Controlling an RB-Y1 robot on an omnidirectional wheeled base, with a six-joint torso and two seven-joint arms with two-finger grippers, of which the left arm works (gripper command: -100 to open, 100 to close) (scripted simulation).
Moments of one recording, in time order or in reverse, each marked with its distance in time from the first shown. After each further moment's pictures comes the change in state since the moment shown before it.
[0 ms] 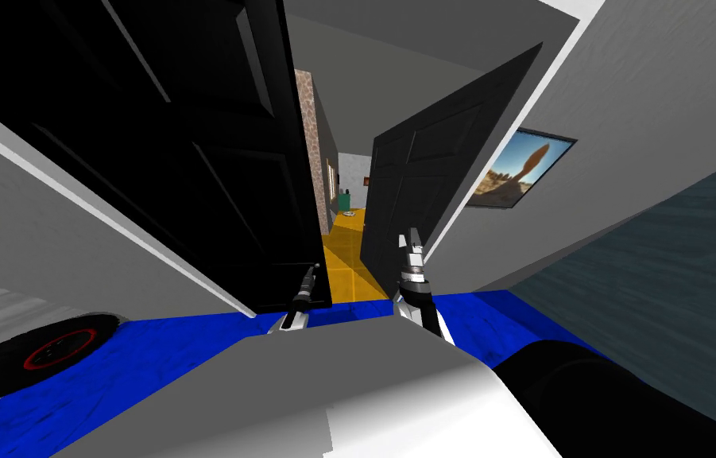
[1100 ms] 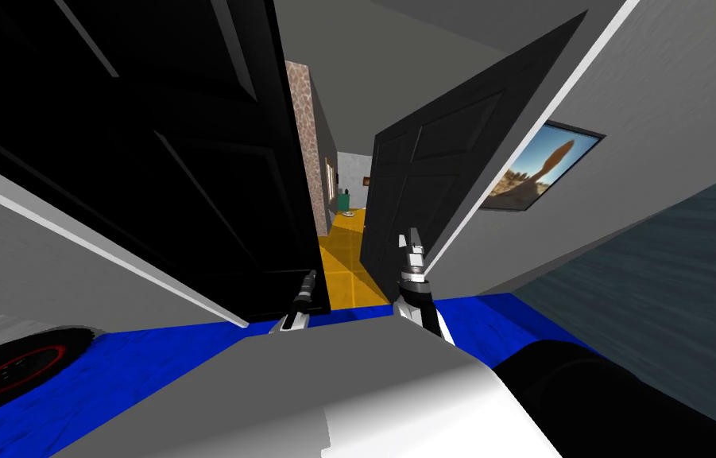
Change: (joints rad) arm 0.005 -0.011 0.007 0.000 0.004 0.014 -0.005
